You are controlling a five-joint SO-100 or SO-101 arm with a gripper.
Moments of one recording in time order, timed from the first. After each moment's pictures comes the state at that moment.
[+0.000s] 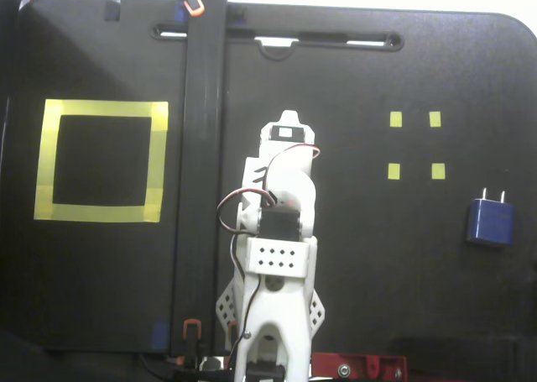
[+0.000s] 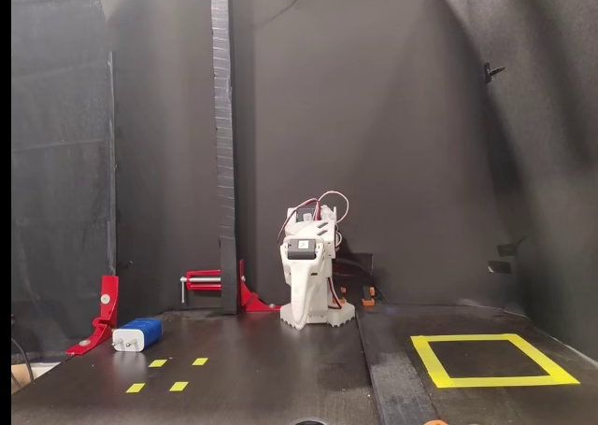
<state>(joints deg) 1.8 189.4 179.6 44.6 -2.6</state>
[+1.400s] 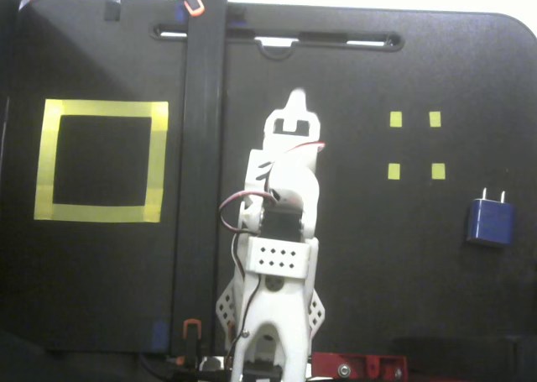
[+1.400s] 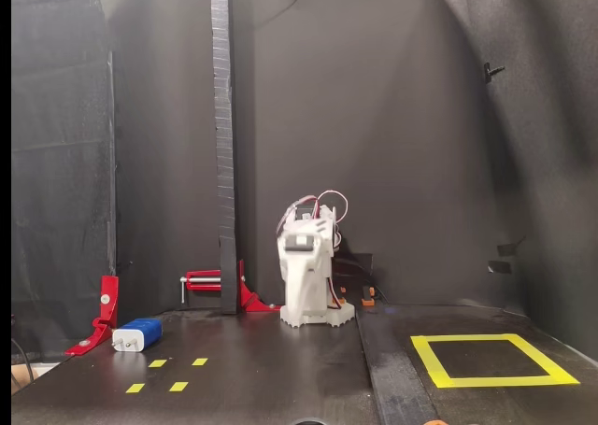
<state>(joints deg) 3.8 189.4 179.6 24.6 -4.8</state>
